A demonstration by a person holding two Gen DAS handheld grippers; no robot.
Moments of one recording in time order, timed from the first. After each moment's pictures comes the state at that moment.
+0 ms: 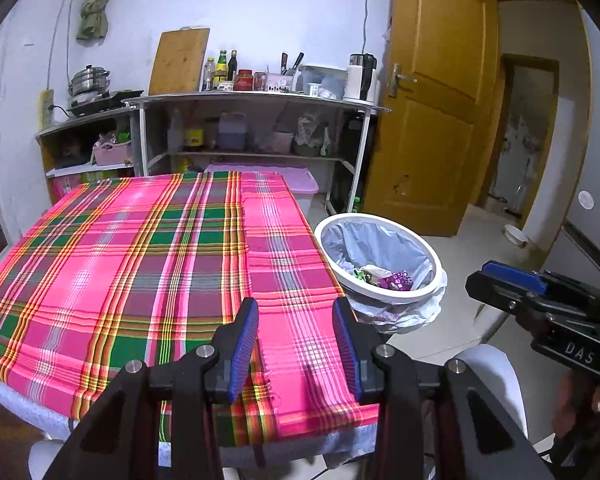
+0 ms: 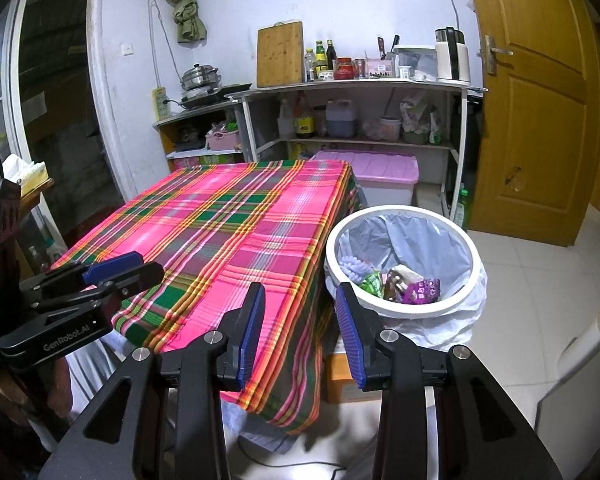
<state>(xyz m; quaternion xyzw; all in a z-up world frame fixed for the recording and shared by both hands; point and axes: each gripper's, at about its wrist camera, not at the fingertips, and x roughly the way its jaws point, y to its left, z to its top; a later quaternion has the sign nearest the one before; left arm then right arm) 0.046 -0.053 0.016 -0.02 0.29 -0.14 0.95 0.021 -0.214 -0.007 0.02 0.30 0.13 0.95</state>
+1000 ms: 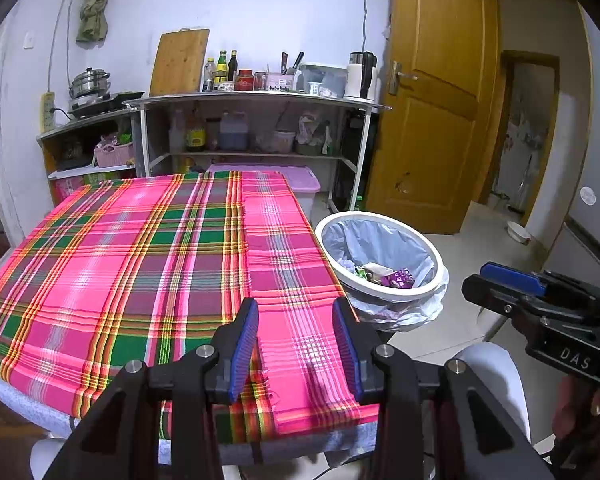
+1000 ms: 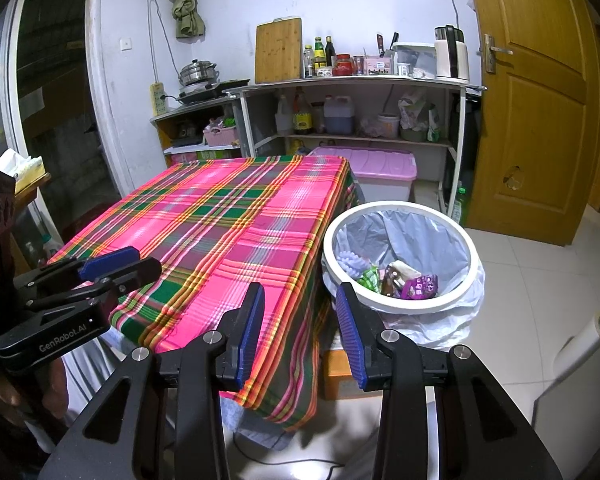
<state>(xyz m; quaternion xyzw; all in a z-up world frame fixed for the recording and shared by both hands) 0.044 -0.053 0.015 -0.01 0.29 -0.14 0.95 0.018 -0.215 -0.008 0.02 0.30 0.12 0.95</state>
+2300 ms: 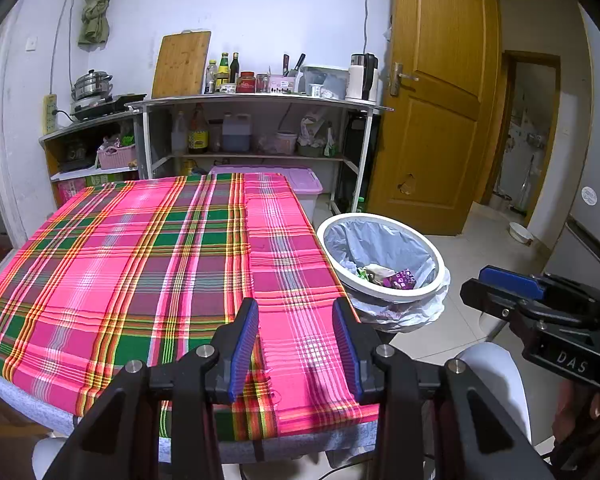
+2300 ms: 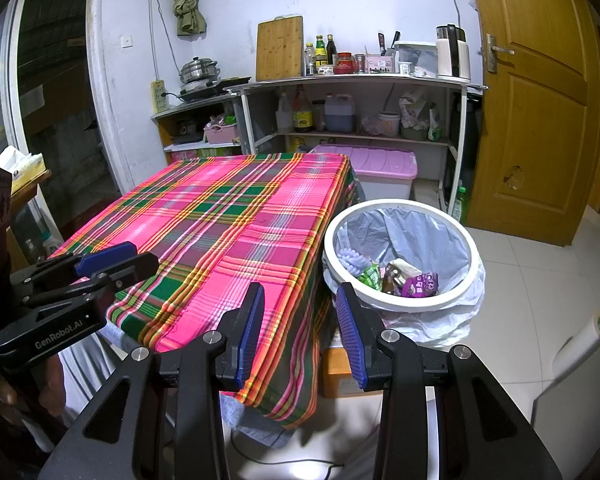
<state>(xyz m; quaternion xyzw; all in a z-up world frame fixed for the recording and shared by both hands) 0.043 -0.052 0.015 -0.01 0.29 -0.14 0.95 0.019 -0.214 -0.010 0.01 0.30 0.12 0.95</state>
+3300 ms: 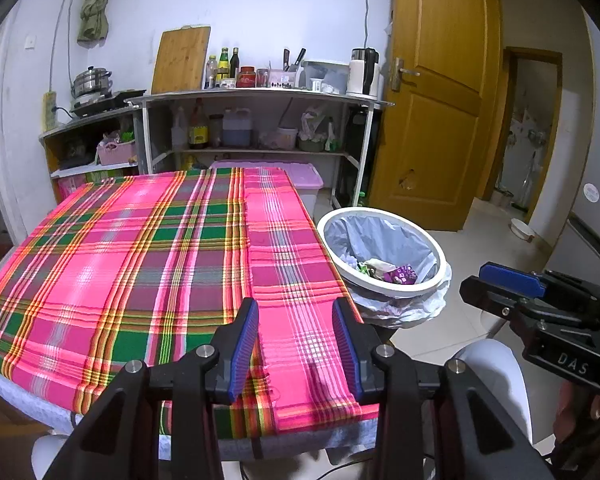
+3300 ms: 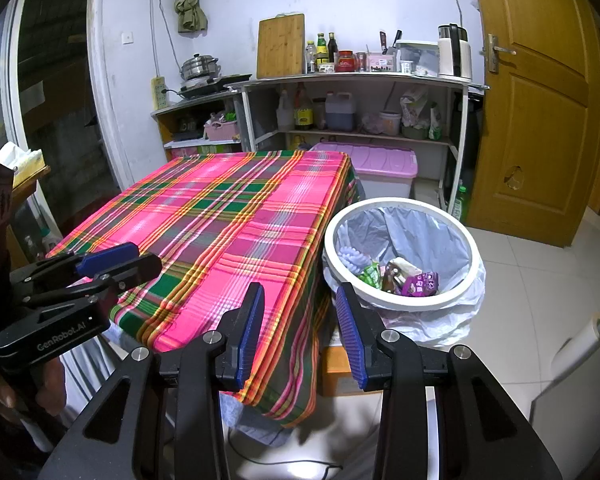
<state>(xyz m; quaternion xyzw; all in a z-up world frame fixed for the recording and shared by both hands) 0.044 -0.054 0.015 -0.01 0.30 -0.13 0.95 0.018 -0.214 -0.012 0.01 0.30 0.12 0.95</state>
